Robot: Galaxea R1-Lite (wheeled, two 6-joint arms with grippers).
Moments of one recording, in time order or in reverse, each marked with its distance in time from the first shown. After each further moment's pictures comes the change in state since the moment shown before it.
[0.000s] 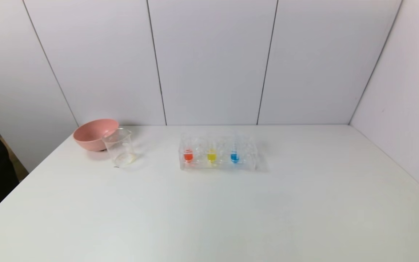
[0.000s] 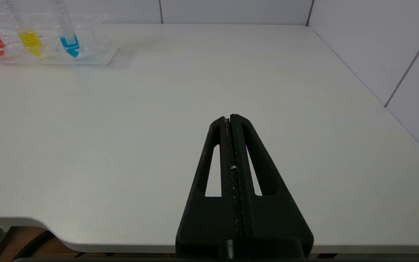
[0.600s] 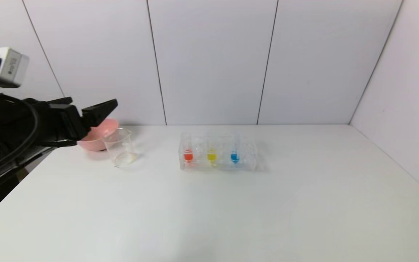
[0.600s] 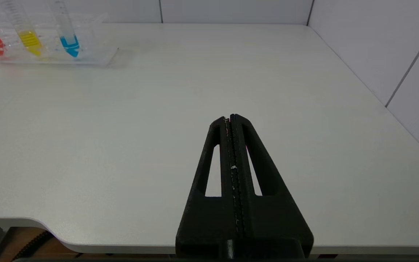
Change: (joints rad) left arm -0.266 0.613 -0.041 -0.544 0.244 0.003; right arm 0.000 0.000 0.000 0.000 0.000 0.000
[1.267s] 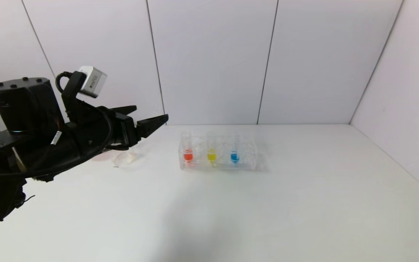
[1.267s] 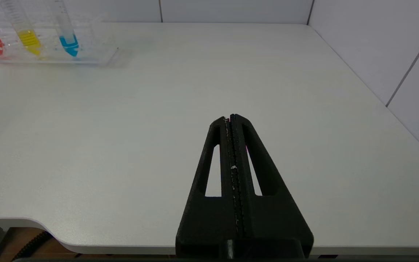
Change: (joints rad) left arm -0.040 0.250 -0.071 -0.113 -0.342 -0.001; right arm 0.000 0.000 0.000 0.000 0.000 0.000
